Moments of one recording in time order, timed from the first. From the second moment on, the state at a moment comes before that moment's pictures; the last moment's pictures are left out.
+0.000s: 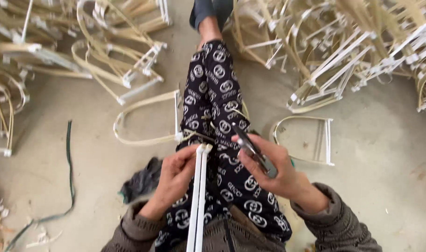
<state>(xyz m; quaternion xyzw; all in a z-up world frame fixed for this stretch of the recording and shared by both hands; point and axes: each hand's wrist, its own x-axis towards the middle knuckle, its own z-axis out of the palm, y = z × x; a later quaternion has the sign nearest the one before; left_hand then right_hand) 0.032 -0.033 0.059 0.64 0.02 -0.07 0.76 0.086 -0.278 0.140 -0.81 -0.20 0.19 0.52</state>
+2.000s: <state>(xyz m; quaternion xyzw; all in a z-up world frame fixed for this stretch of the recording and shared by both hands) 0.013 0.068 0.076 0.48 -0.06 -0.03 0.87 0.091 -0.210 -0.019 -0.58 0.07 0.28 0.76</state>
